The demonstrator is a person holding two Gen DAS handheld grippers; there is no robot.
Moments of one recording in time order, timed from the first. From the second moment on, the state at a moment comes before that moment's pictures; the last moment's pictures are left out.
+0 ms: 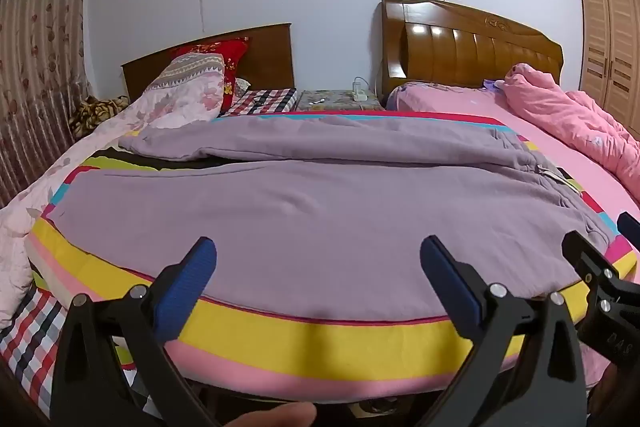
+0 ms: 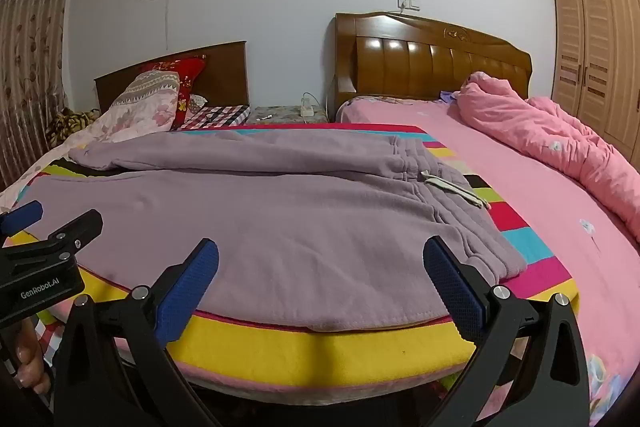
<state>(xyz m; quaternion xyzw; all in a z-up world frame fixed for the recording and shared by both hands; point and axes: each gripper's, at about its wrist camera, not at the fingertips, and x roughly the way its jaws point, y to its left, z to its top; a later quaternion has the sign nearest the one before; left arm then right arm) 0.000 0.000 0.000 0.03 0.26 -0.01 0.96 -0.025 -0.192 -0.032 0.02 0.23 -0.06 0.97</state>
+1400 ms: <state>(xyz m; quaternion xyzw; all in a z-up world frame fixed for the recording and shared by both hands) -0.001 0.002 -0.007 0.03 0.28 -0.01 0.96 -0.021 -0.199 -0.038 0.04 0.25 -0.06 0.97</state>
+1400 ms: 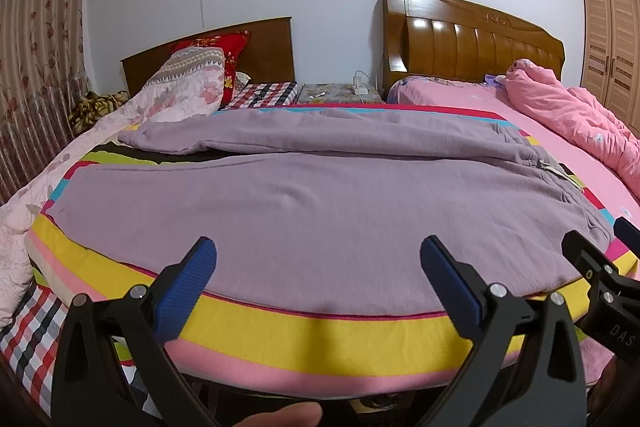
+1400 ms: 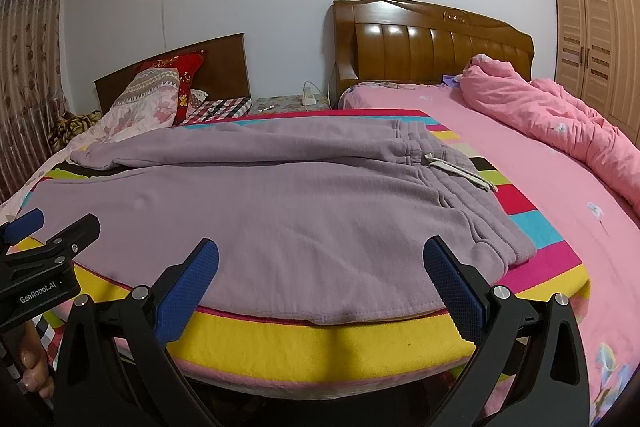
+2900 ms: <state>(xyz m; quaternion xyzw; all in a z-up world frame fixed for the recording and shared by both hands) 0.014 0.005 -0.020 0.04 0.32 0.00 0.95 -0.006 -0.205 -0.050 0.06 0.29 -0.06 0.95</state>
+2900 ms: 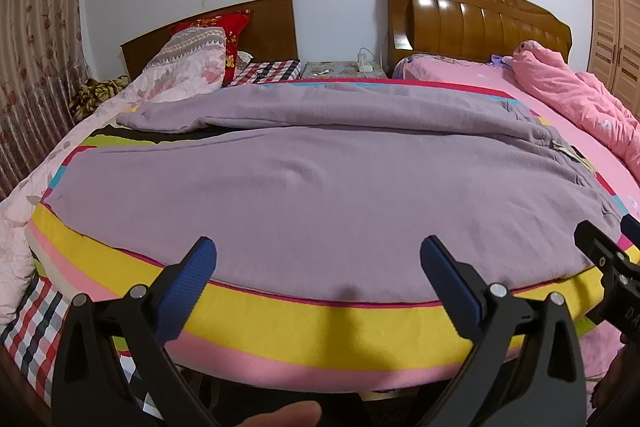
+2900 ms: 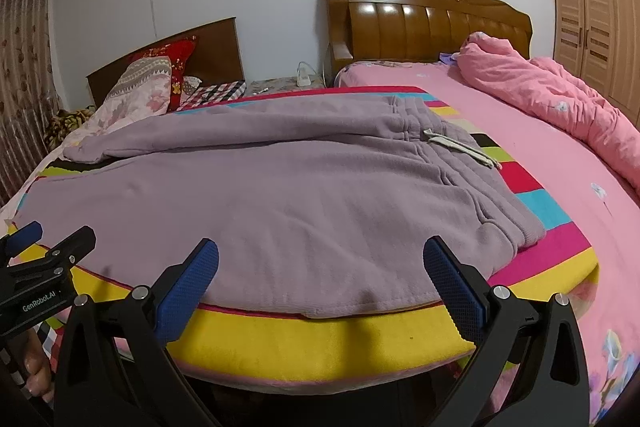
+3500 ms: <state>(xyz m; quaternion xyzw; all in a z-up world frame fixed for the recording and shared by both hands) 0.187 -0.019 0.007 0.31 0.37 -0.05 0.88 0.218 -0.301 0.019 -0.08 0.36 0.03 0.93</state>
